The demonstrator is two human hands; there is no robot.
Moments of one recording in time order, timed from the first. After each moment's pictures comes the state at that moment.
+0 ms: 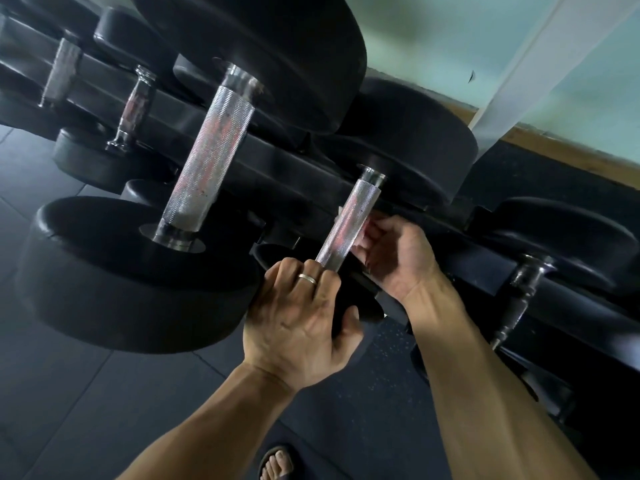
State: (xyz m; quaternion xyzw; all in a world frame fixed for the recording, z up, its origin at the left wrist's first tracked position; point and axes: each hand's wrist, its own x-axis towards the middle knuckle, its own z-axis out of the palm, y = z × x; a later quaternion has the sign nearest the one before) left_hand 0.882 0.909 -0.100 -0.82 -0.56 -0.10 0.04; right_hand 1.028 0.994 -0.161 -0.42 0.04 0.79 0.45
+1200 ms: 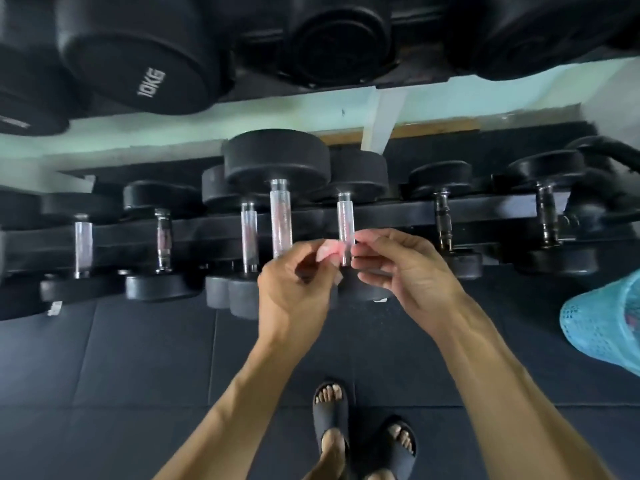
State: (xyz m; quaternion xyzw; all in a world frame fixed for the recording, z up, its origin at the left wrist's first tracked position) left_hand 0.780 0.924 0.107 -0.67 -0.49 -0.27 -0.49; right_hand 0.927 0.864 0.088 -0.58 -0.07 0.57 0.58
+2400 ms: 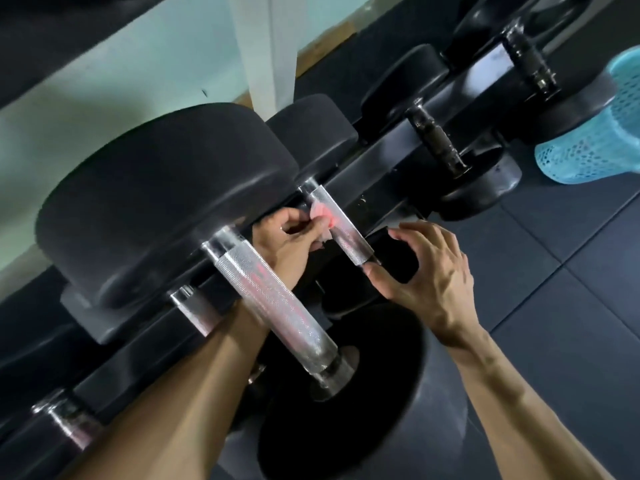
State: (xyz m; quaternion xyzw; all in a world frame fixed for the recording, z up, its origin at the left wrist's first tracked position) left_hand 0.858 1.113 -0.115 -0.68 -0.38 -0.03 -0.63; right_hand 0.865 0.922 -0.095 -0.94 -0.09 0.09 0.31
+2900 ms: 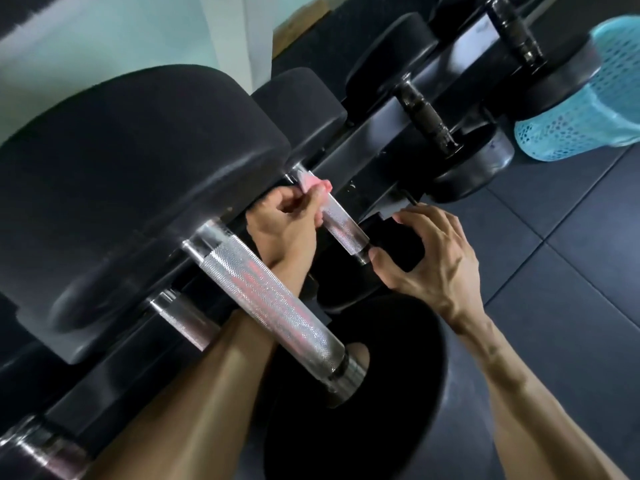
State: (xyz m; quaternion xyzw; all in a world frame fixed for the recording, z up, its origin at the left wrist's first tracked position) left_hand 0.878 1.095 -0.123 -0.65 -0.41 -0.11 -0.63; right_hand 0.865 0.925 -0.105 -0.95 -0.07 0.00 0.30
